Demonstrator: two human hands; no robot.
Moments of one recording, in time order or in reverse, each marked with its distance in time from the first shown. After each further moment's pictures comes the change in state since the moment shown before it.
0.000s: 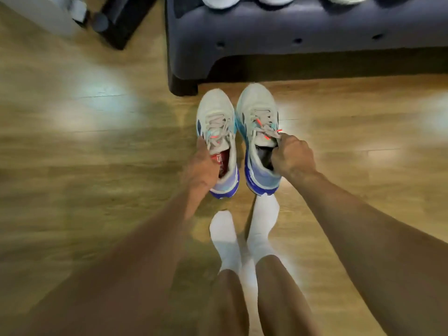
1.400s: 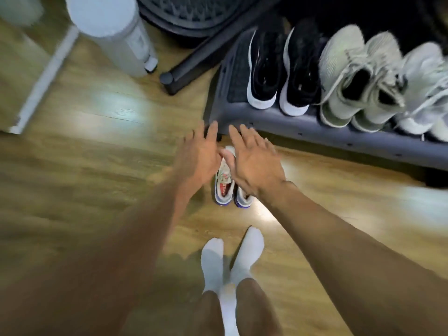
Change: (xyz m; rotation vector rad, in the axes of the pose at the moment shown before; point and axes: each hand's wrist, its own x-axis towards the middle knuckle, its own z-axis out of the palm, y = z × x) left_hand -0.074 0.027 -0.200 0.232 0.373 0.251; right_hand -0.119 -0.175 -0.139 -0.379 0.103 -0.717
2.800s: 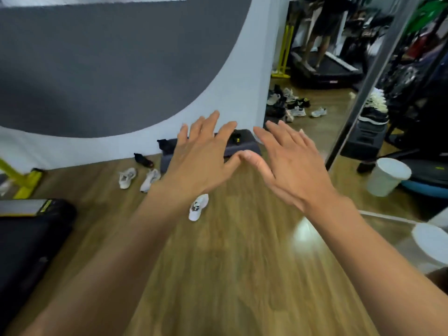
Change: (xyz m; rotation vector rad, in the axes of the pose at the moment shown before) left_hand -0.875 -0.171 -0.333 -0.005 0.754 -1.138; right_hand -0.566 -0.575 -0.225 -0.153 0.336 -1.522
